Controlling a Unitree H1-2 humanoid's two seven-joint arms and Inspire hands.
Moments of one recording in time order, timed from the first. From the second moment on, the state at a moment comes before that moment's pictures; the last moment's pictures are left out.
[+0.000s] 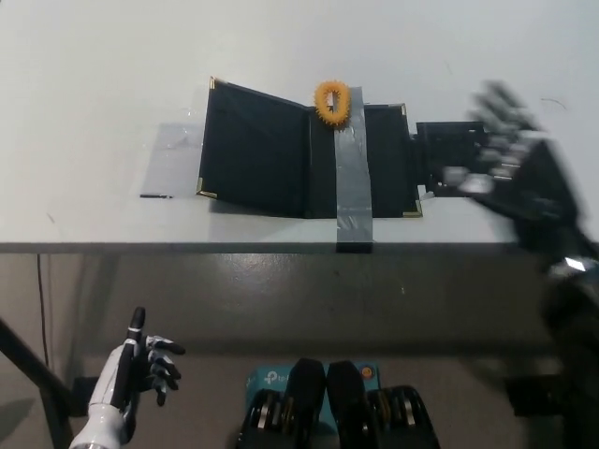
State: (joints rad) left_arm -0.03 0.10 0.09 0.02 -0.04 0.29 -0.05; right_arm -0.38 -0.06 -0.23 -0.24 0.35 0.41 0.02
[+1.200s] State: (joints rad) left_arm -0.01 0.10 0.15 0.02 -0.05 0.26 -0.03; right_arm -0.04 -0.10 -0.43 0.22 0.26 -0.02 -0.03
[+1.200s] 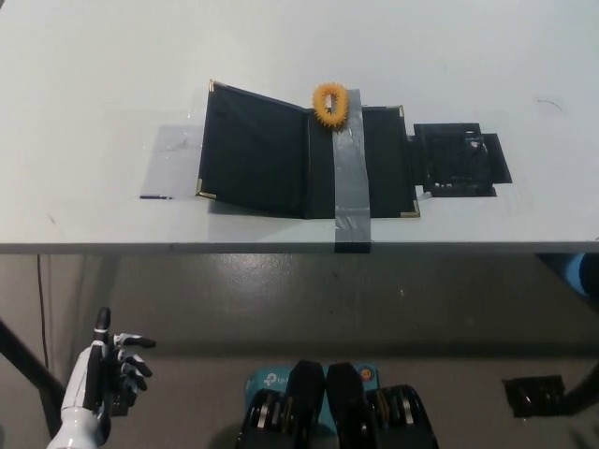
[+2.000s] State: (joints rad) left_arm -0.01 0.11 0.16 0.02 -0.05 0.26 -0.03; right_arm -0.05 -0.11 -0.41 0.25 0.24 -0.10 -0.07
